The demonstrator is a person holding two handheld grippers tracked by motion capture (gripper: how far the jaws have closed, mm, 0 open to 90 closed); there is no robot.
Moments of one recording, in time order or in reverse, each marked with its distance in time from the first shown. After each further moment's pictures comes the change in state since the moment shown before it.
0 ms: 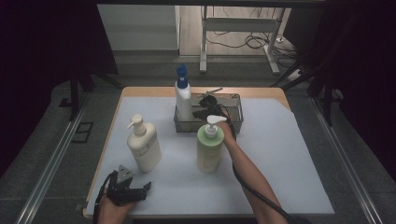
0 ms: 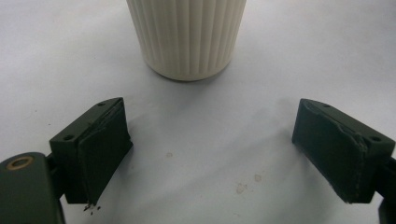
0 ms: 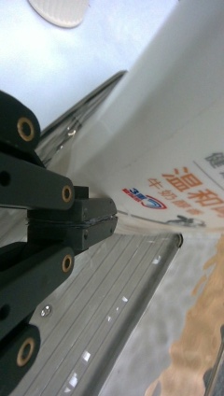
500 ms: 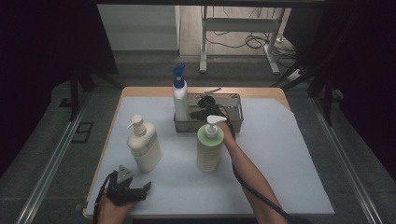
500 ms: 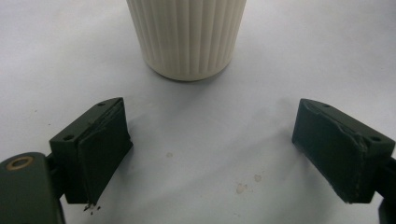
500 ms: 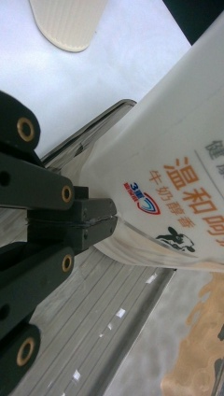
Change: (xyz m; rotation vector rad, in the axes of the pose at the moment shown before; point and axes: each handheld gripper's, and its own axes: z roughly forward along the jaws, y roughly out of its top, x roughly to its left) left arm 0.000 0.000 0.000 0.000 0.000 0.000; right arm 0.004 0.001 0.001 -0.003 0.065 -0.024
